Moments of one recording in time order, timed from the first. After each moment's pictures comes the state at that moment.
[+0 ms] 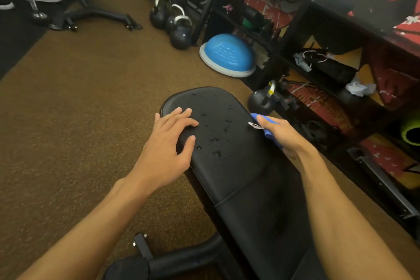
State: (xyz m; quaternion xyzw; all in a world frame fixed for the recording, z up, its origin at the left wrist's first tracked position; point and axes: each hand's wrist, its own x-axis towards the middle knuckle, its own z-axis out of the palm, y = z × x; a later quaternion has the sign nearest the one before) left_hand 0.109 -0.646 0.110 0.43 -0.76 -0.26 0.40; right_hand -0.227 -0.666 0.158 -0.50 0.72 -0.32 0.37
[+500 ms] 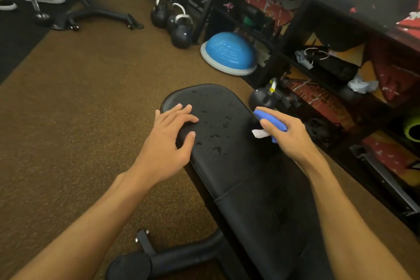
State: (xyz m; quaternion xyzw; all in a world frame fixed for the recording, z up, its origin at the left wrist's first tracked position) left_hand 0.109 -0.646 0.112 0.43 -0.76 -0.27 0.40; right_hand -0.214 -0.620 0.176 -0.62 0.67 -0.34 0.23
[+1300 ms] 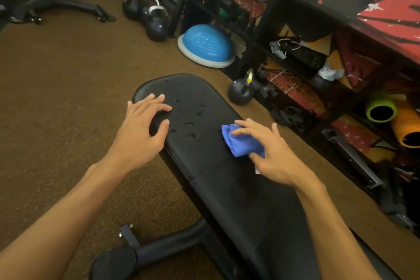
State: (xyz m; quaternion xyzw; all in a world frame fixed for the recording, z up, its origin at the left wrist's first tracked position) left_hand 0.109 -0.645 0.114 0.44 -0.76 -0.27 0.38; right_hand -0.198 -0.527 0.188 -0.70 0.67 -0.15 0.19
